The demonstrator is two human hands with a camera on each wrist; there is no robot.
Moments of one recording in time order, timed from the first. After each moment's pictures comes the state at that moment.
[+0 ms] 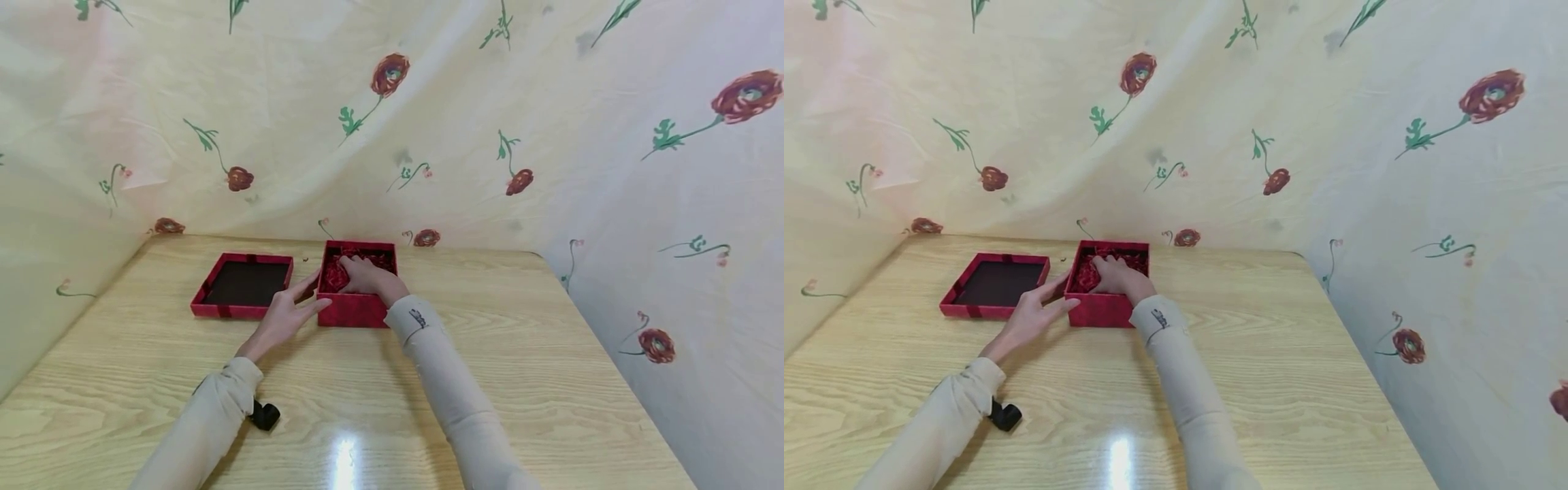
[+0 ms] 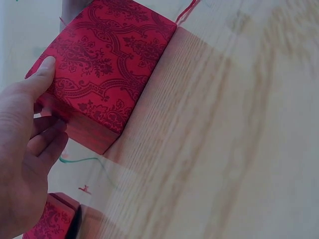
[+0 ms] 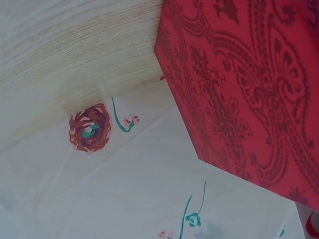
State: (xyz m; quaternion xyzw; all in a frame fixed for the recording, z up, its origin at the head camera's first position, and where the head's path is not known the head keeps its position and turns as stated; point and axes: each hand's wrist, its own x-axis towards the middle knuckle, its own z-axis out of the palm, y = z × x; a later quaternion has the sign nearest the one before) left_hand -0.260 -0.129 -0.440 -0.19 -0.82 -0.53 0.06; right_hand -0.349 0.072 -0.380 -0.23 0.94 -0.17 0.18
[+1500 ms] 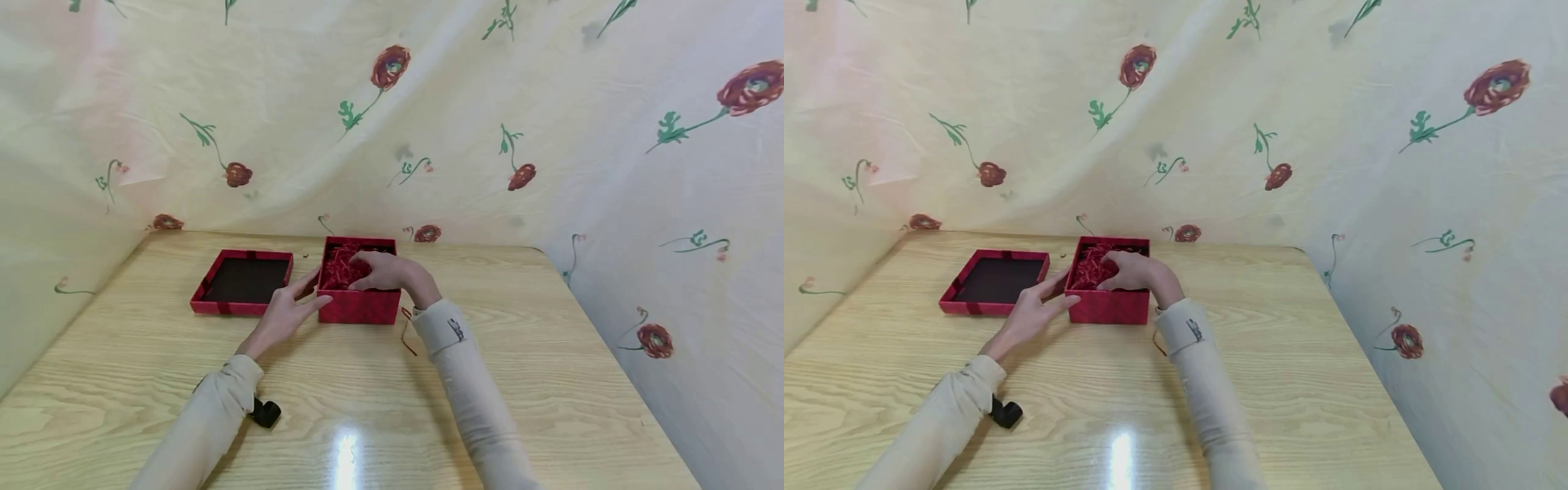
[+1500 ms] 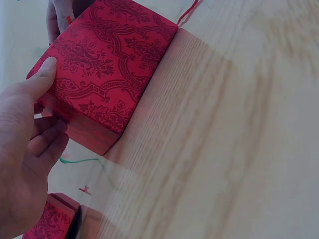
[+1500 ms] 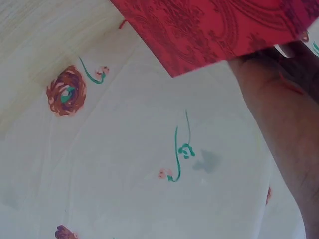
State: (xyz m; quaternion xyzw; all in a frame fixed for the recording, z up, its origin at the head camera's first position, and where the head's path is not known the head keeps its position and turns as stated) left_hand -0.260 -0.132 -0.441 -0.19 -0.83 -0.53 0.05; right_hand -0.311 0.106 -0.330 -0.24 0.93 -0.20 0.21
